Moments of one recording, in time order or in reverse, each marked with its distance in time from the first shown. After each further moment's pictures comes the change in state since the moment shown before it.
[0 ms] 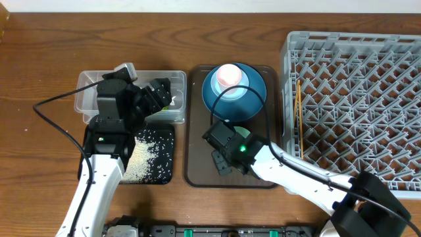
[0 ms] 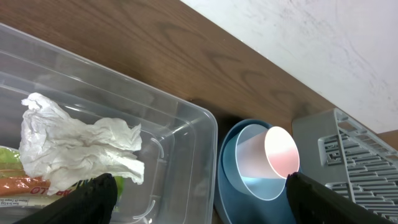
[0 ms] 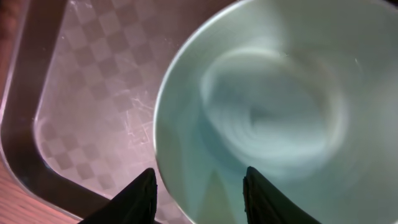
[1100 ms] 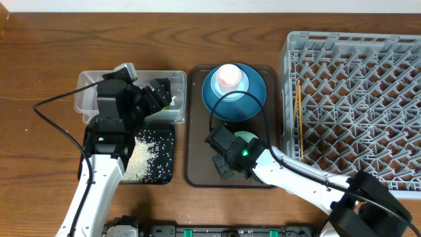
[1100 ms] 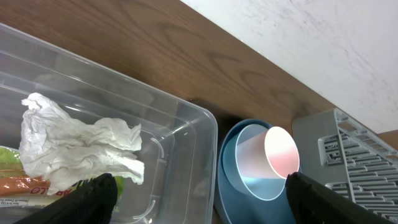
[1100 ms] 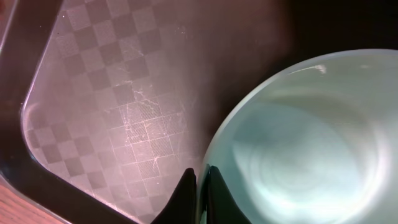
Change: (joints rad) left arm 0.000 0.000 0.000 0.000 0.000 0.000; right arm 0.000 -0.006 -0.073 0.097 -0.025 -0.086
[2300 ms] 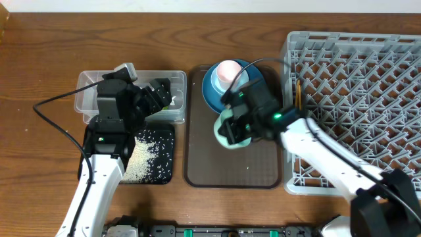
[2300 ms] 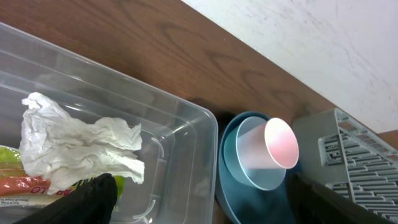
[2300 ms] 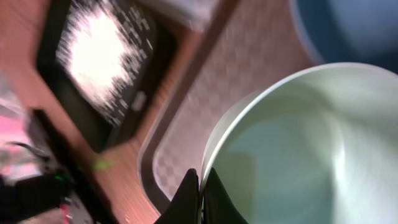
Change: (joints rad) left arm 0.000 0.000 0.000 -0.001 0.000 0.000; right arm -0.347 -0.045 0.139 0.055 -0.558 -0.154
